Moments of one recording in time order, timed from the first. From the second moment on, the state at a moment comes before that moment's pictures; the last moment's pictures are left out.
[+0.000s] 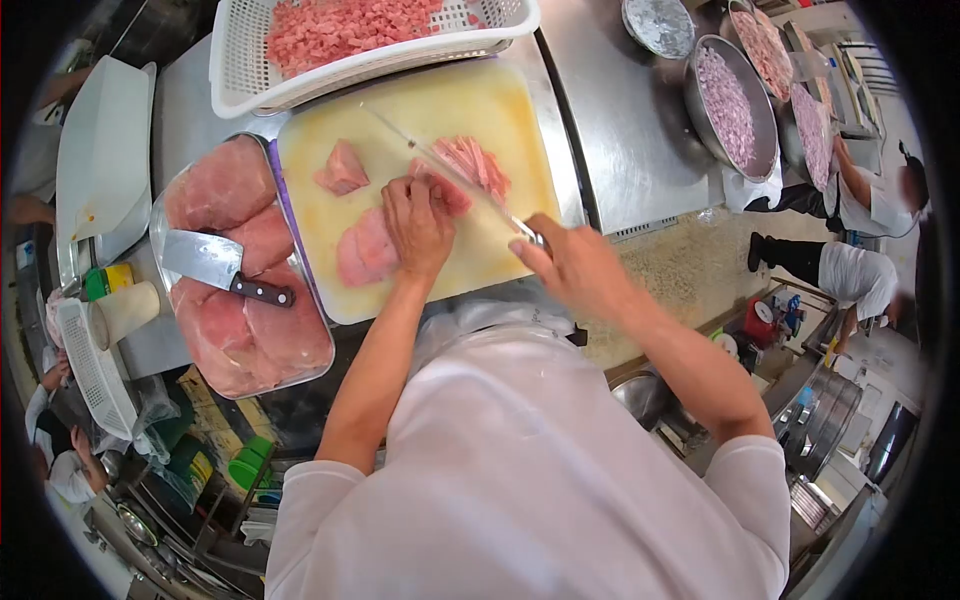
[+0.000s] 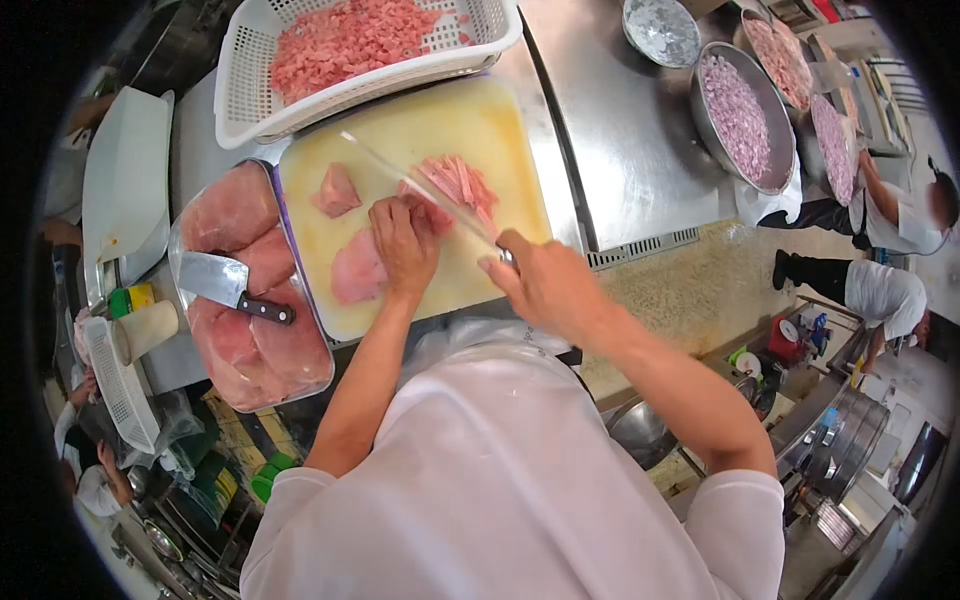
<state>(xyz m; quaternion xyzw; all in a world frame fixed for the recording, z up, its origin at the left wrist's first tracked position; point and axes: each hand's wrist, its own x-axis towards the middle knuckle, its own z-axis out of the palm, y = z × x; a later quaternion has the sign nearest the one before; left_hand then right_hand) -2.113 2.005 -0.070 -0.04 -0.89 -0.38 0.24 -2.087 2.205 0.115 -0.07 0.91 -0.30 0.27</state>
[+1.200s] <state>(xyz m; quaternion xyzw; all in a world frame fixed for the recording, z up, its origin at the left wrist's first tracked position) -2.116 2.005 -0.066 -0.03 -0.88 -0.41 0.25 -2.102 2.185 0.041 -0.11 0.90 -0.32 0.28</state>
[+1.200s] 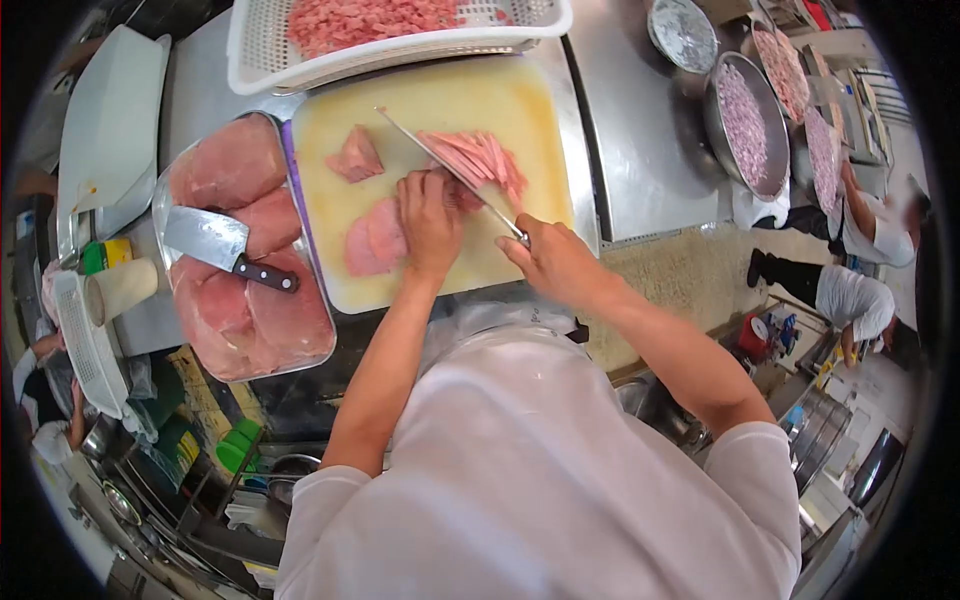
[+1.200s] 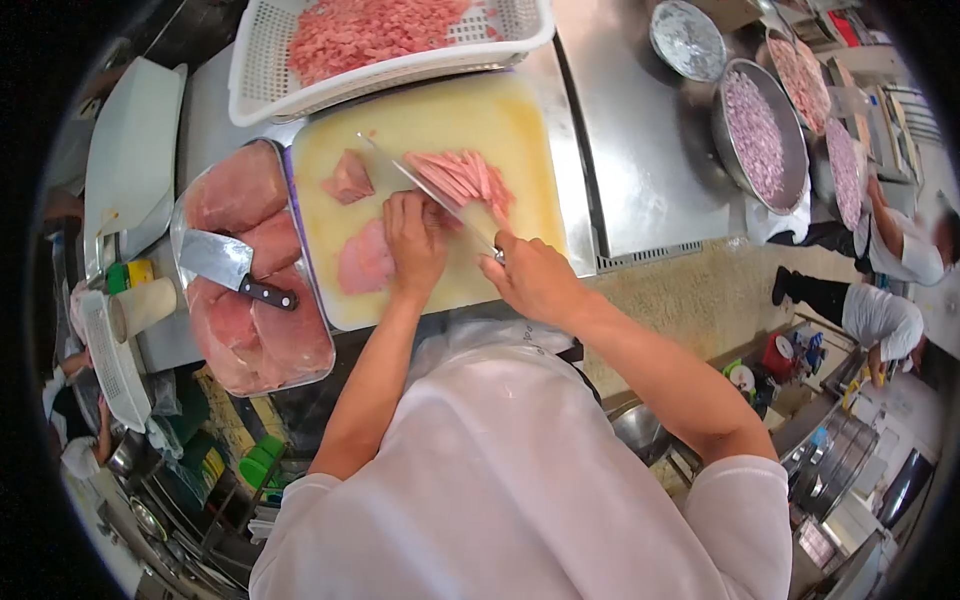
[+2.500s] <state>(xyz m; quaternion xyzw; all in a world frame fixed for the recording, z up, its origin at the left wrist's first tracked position) -2.108 1.995 -0.070 -0.02 -0.86 -0.47 0.19 -2.099 2.178 0.084 -0.10 0.87 -0.34 0.33</state>
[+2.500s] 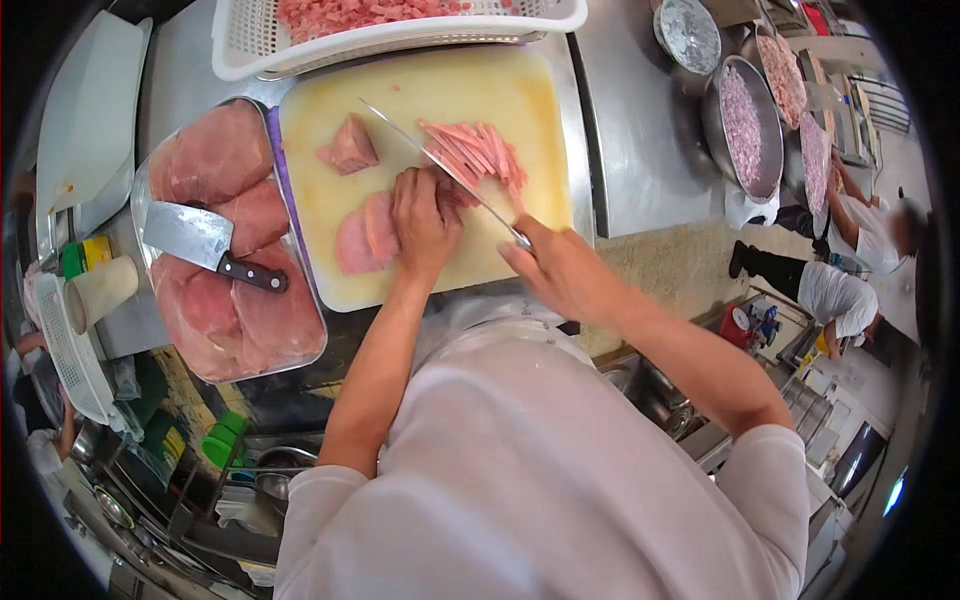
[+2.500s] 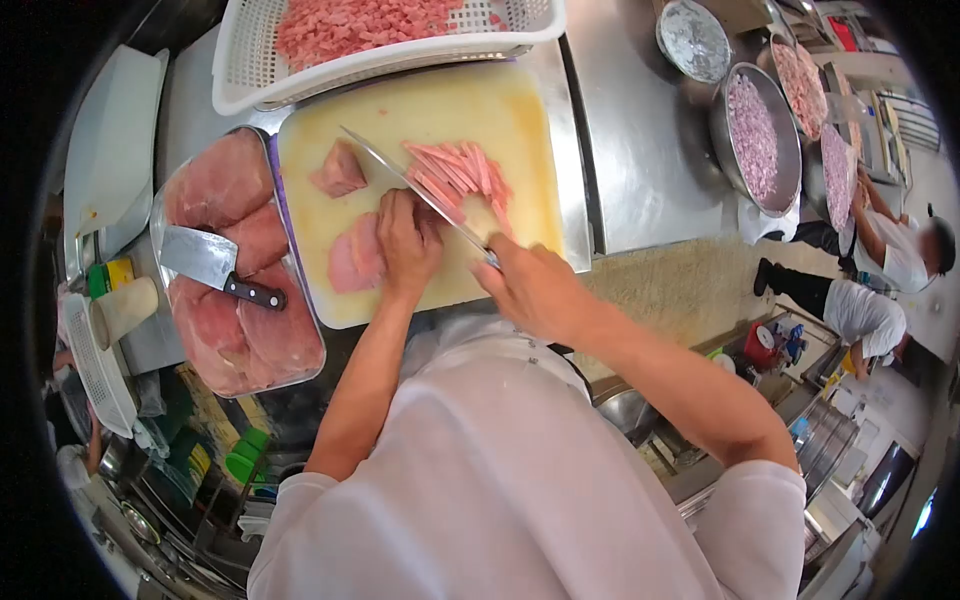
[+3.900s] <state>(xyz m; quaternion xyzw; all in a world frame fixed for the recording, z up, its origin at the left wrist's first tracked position) -2.099 1.994 -0.067 -0.01 -0.86 -0.46 0.20 -2.102 2.164 -0.022 -0.19 0.90 -0.36 0.12</state>
